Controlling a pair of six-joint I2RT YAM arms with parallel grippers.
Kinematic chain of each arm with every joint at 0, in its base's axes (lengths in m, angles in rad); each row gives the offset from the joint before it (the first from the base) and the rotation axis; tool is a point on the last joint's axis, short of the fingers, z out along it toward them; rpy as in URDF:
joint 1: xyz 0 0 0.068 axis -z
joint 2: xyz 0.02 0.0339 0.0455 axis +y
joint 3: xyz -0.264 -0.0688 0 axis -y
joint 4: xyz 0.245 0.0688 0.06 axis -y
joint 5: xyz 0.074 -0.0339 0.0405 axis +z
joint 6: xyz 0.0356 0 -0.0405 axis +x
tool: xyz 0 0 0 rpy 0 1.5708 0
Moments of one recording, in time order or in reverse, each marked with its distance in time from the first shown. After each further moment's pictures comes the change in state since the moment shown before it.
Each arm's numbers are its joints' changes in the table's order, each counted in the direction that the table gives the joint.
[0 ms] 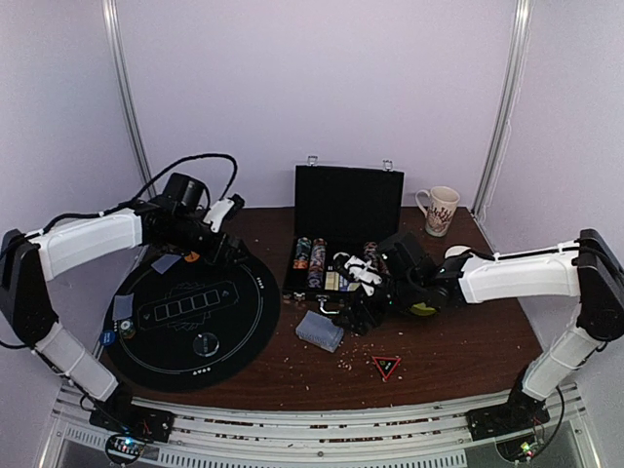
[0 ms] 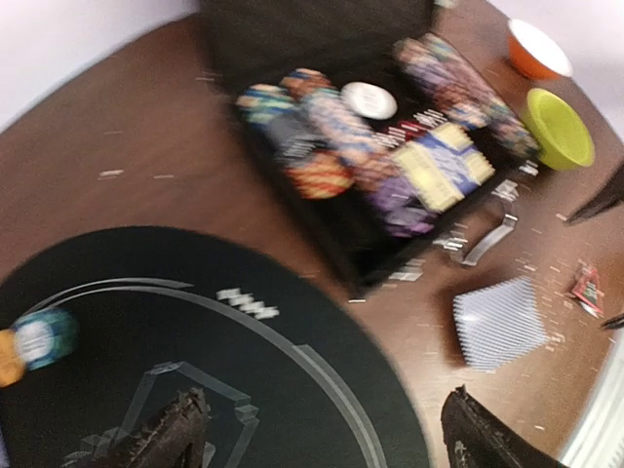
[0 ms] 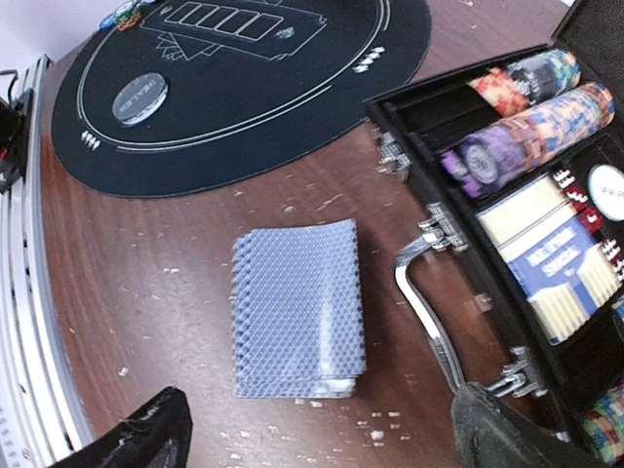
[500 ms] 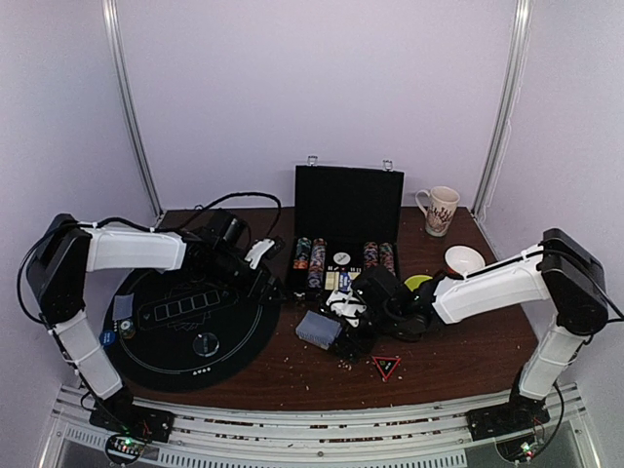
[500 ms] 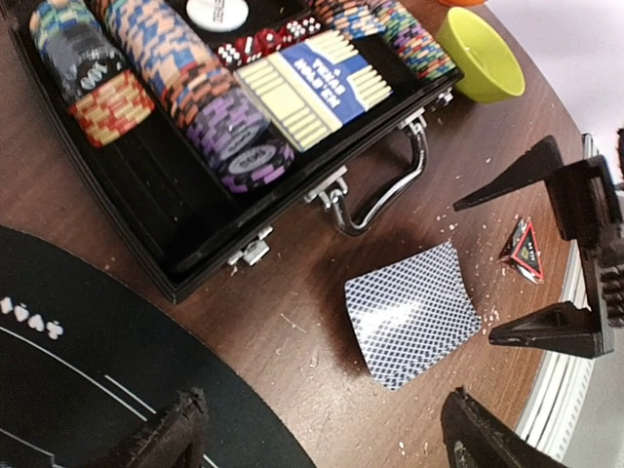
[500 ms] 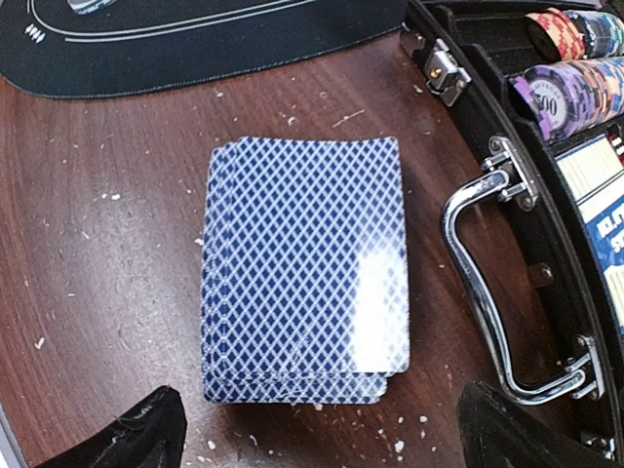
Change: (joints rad) left arm 0.163 0.195 -0.080 0.179 -0.204 -0.117; right arm -0.117 0.144 -0.023 0.045 -0.188 -0.097
